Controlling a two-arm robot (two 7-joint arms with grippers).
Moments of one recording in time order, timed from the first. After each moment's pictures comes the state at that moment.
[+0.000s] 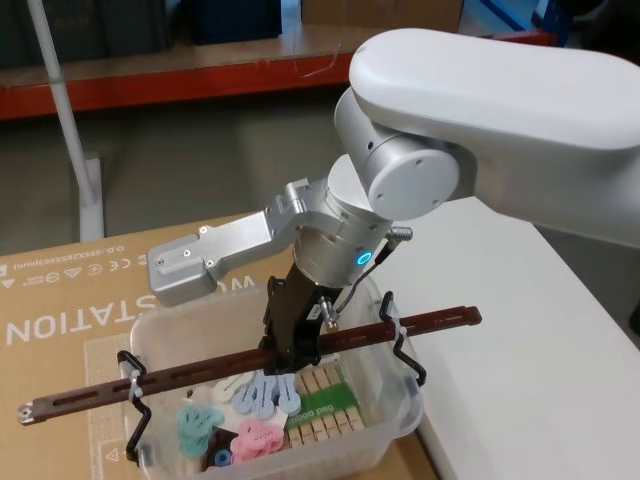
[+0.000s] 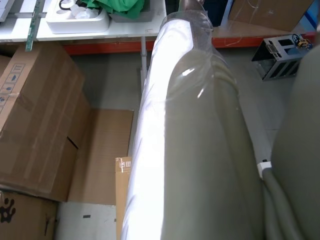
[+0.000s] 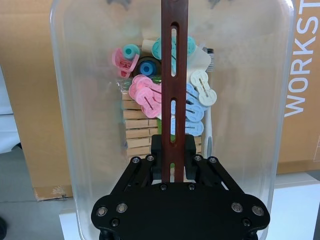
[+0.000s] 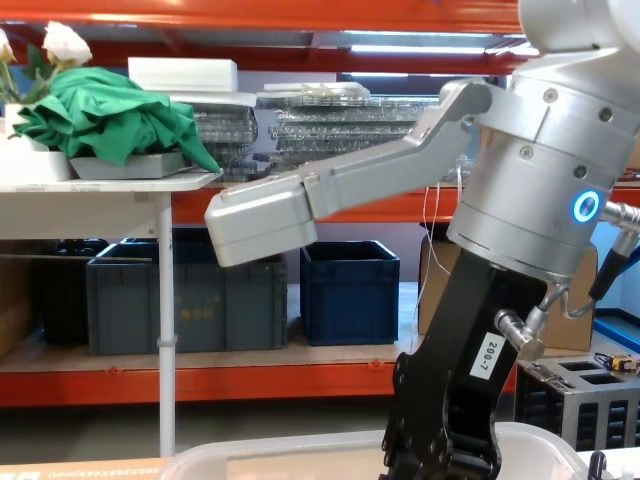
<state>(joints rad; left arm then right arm) -1.36 0.09 -0.04 -1.47 1.48 -0.06 -1.41 1.29 0.51 -1.47 -1.52 -0.40 -0.63 1.11</state>
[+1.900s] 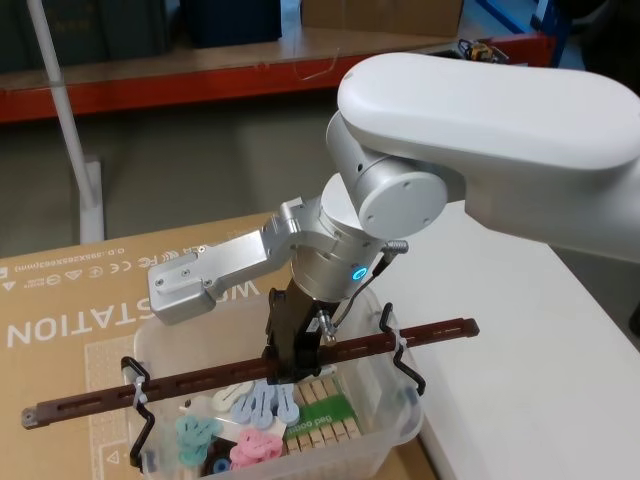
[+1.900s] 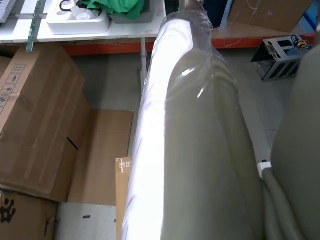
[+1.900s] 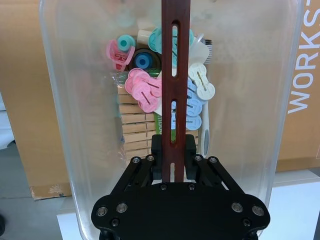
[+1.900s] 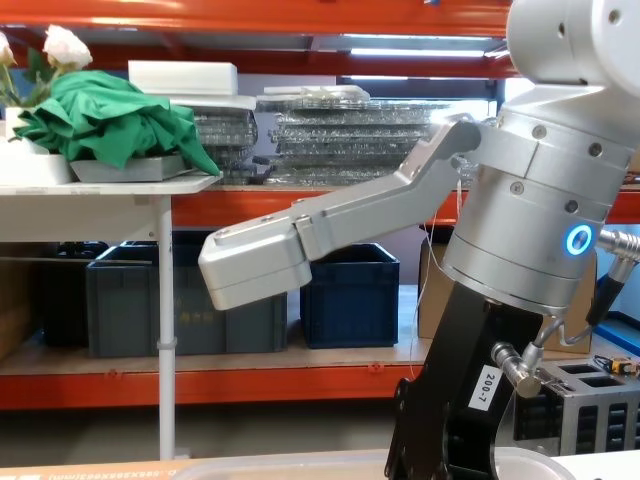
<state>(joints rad) -1.36 0.09 -0.04 -1.47 1.48 -0.06 -1.41 1.28 0.49 -1.50 -1.51 -0.43 -0.61 1.12</state>
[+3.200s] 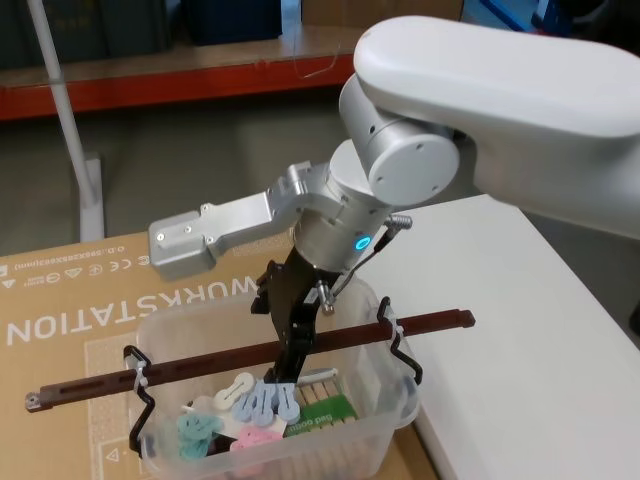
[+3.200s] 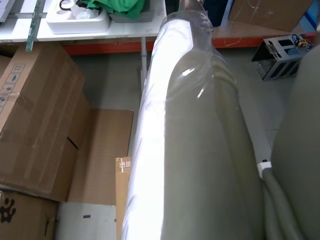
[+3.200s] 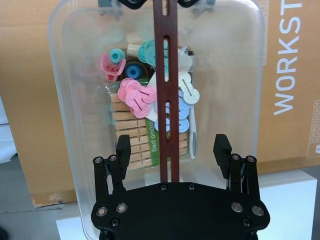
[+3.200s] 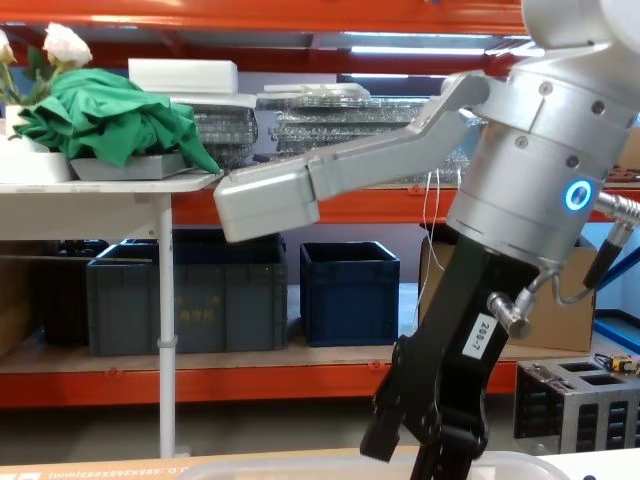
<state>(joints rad) -1.36 0.09 -0.04 -1.47 1.48 -0.06 -1.41 1.29 0.50 -1.45 -1.48 -0.39 -0.62 1.10</state>
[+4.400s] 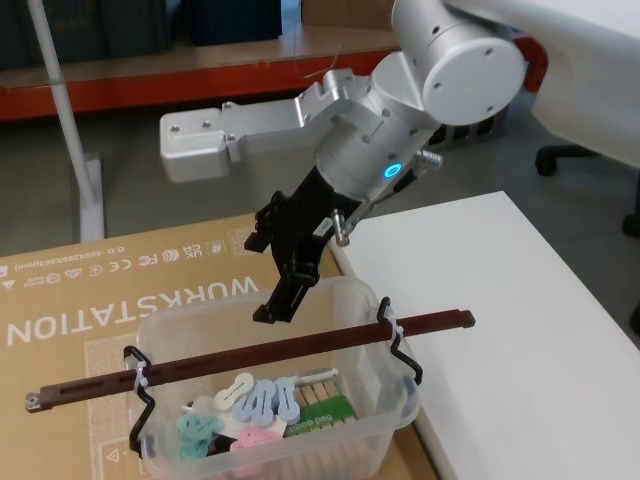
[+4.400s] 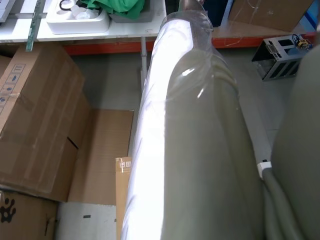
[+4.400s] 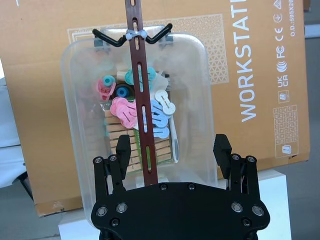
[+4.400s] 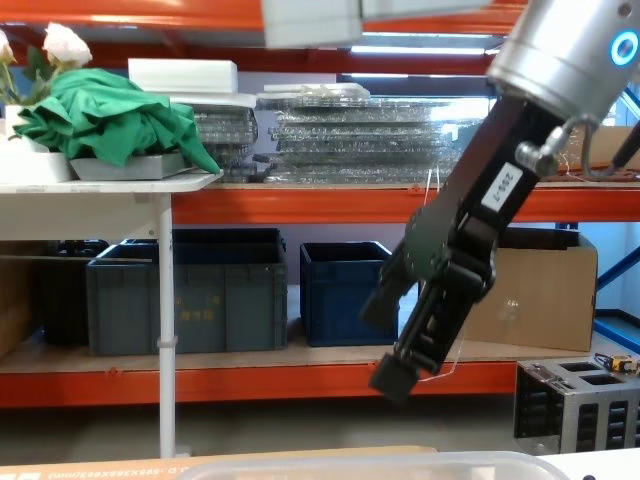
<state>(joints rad) -1.36 0.09 -0.04 -1.47 1.48 -0.06 -1.41 1.33 0.58 -1.34 -1.54 -0.29 -0.63 1.09</state>
